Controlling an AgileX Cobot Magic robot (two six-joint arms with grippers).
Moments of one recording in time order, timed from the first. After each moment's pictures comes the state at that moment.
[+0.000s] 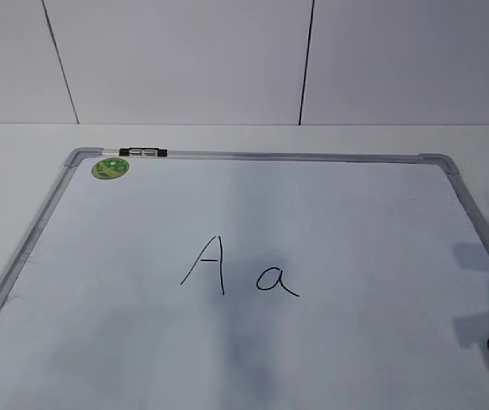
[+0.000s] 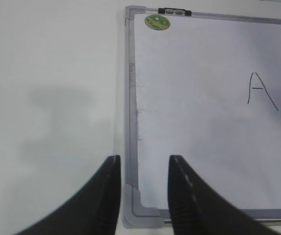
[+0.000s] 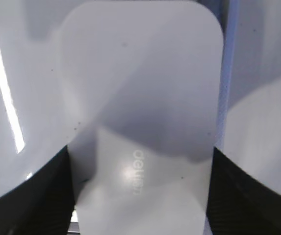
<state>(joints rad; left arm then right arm) 0.06 0.11 -0.51 -0.23 1.08 0.04 0.06 1.35 -0.57 0.05 0.85 0.00</state>
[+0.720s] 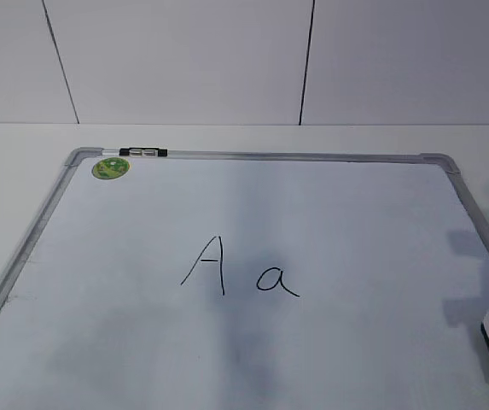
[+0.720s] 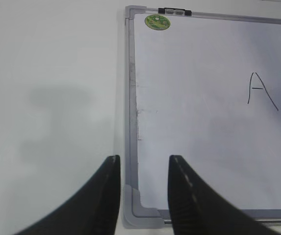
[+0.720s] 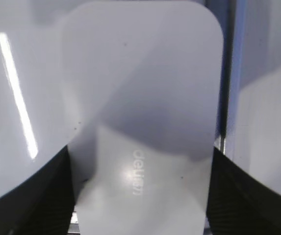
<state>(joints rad) 0.06 0.11 -0.51 -0.23 1.08 0.04 0.06 1.35 -0.61 0.10 0.88 0.01</state>
